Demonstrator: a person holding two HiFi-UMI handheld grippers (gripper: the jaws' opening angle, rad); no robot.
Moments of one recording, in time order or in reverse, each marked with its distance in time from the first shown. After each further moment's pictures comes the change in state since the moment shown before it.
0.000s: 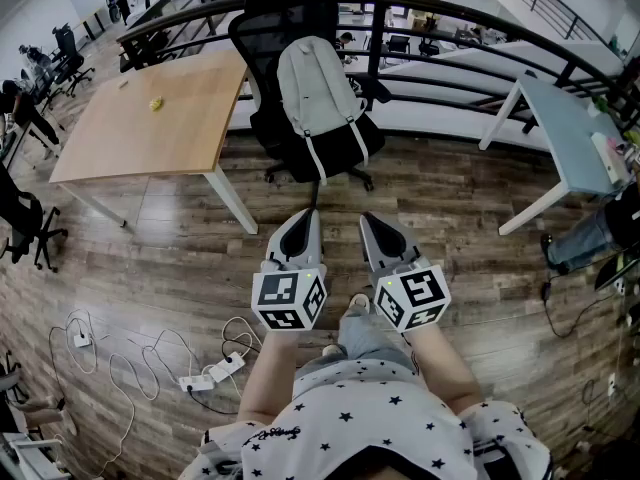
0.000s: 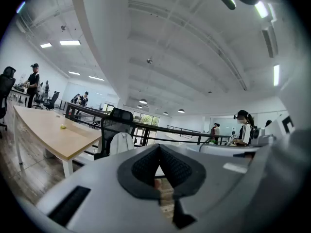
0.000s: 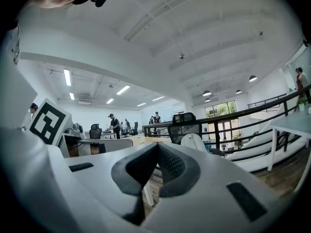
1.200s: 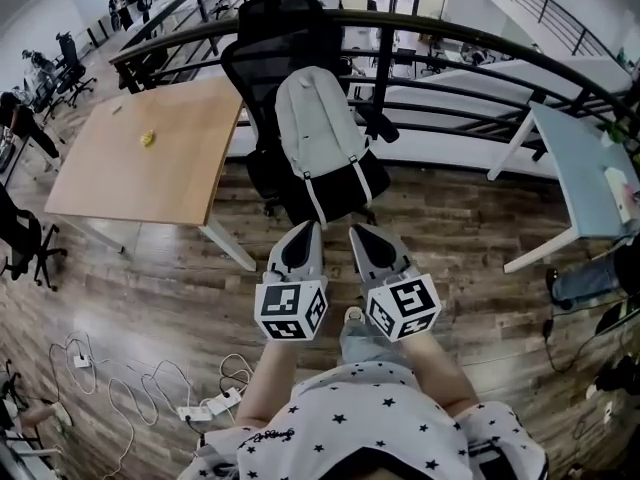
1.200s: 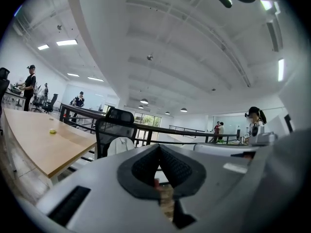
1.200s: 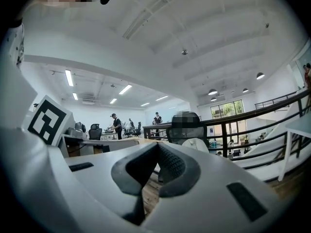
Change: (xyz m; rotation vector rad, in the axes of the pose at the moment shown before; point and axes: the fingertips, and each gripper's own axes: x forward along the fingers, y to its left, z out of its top) left arm 0.173 0.054 0.032 0.025 -0.005 0.023; right arm 0.157 -0.094 0.028 -0.016 -0.003 0.068
